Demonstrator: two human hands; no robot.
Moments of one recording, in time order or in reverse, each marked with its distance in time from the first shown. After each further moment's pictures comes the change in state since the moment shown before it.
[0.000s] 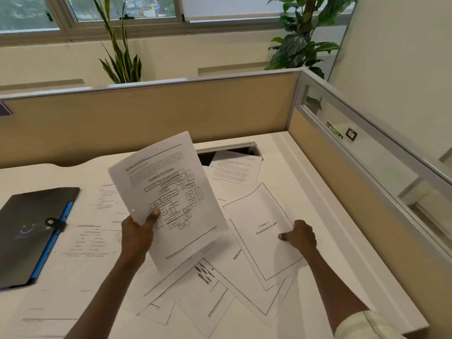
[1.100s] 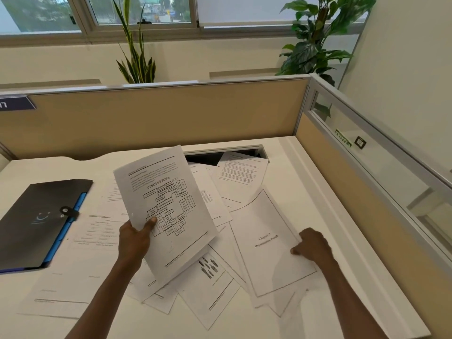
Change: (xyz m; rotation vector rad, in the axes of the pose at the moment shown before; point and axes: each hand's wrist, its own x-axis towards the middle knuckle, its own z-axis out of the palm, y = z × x) left_hand -0.019 -0.011 -0.031 0.060 0.078 -0.067; right_hand -0.043 0.009 -0.037 -0.268 -0.158 -0.131
